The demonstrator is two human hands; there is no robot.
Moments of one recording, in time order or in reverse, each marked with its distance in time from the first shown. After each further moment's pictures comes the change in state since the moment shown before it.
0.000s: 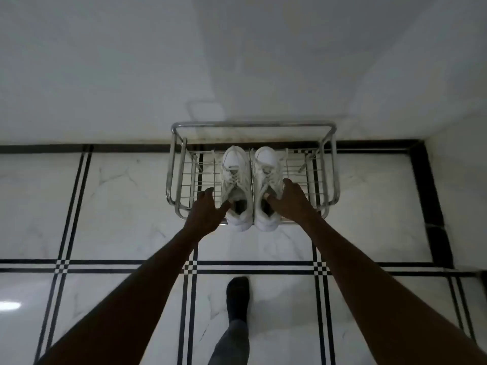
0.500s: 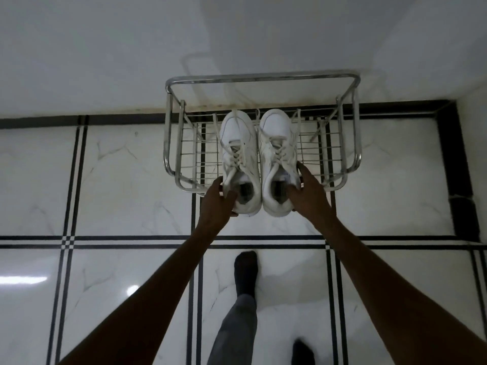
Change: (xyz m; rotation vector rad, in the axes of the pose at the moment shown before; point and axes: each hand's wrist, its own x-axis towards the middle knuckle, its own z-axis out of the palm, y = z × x) left_hand -0.027 -0.029 0.057 -0.543 0.067 -0.063; right_hand -0.036 0.045 0.040 0.293 0.107 -0.053
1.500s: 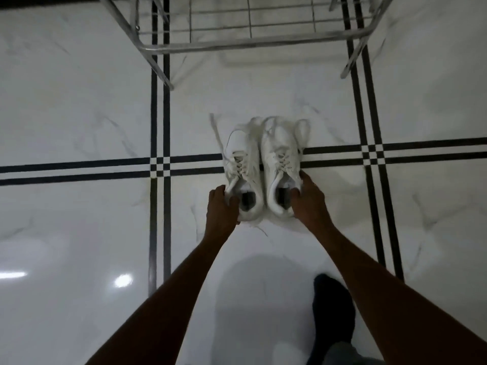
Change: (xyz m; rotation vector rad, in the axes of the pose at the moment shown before) left_hand -0.012 -0.466 0.150 0.234 0.070 -0.002; right_hand -0.092 0.427 0.218 -0.056 0.084 0.168
